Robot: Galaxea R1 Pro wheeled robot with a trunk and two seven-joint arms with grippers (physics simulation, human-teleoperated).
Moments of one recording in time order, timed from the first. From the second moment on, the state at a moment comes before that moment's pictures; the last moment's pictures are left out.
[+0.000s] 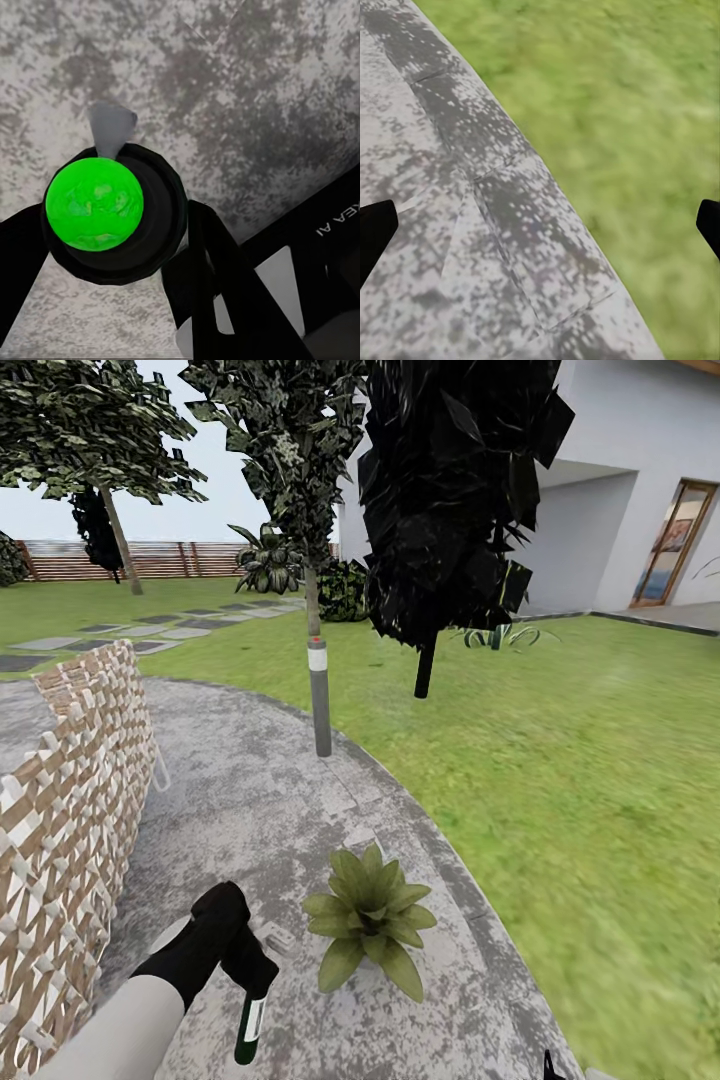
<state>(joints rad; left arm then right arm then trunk) -0.65 0.01 -0.12 -0.73 -0.91 0.98 -1.15 -0.32 -0.11 -0.22 -0.09 -0.04 -0.69 -0.14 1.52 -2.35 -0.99</state>
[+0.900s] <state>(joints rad) -0.66 0.01 -0.12 -0.72 -0.91 0.98 -1.14 -0.32 -0.11 -0.22 -0.09 -0.04 -0.69 -0.14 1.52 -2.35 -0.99</state>
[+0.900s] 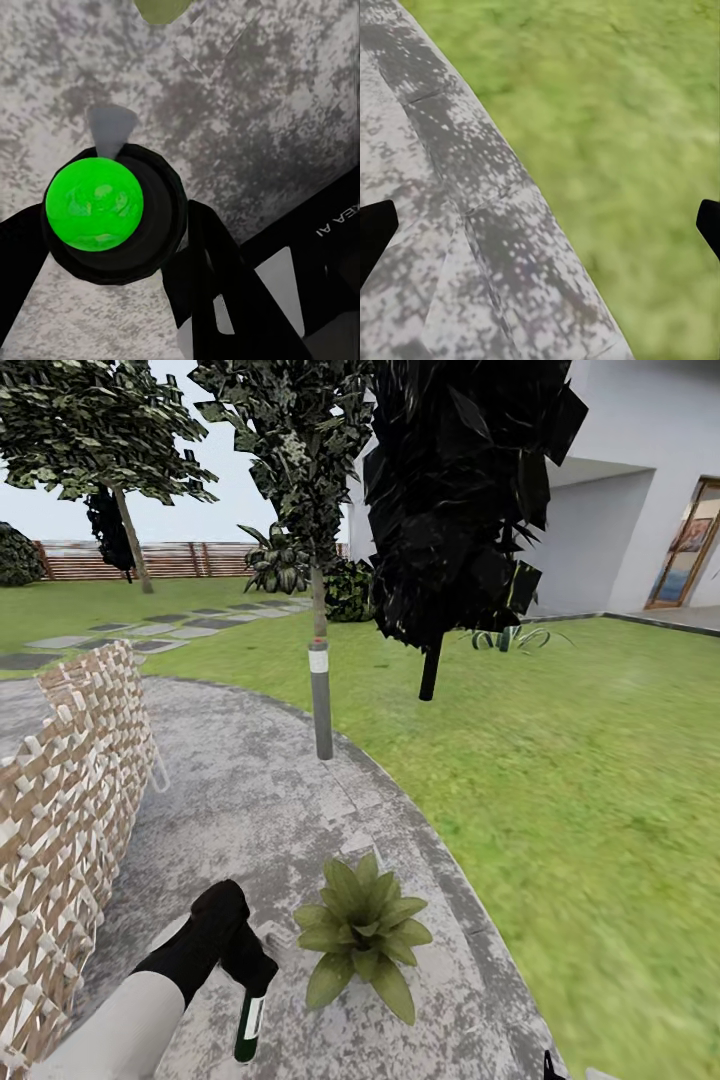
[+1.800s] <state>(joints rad) -0.71 0.05 -0.22 -0.59 -0.96 0.98 -1.23 -0.32 -0.11 -0.22 -0.09 -0.04 -0.69 -0.14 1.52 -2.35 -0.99</state>
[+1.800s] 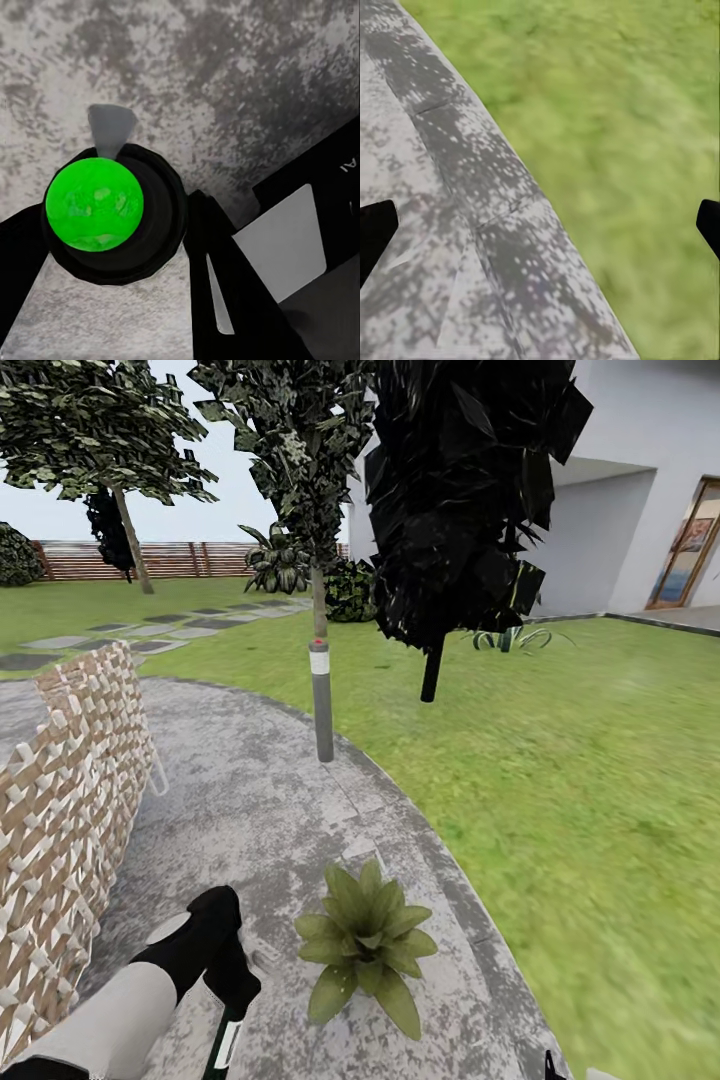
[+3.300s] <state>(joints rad) -0.78 0.07 -0.25 -0.63 -0.99 0.93 -1.31 -0.32 -0.11 -0.22 -0.09 -0.04 -0.68 -0.14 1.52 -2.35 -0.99</state>
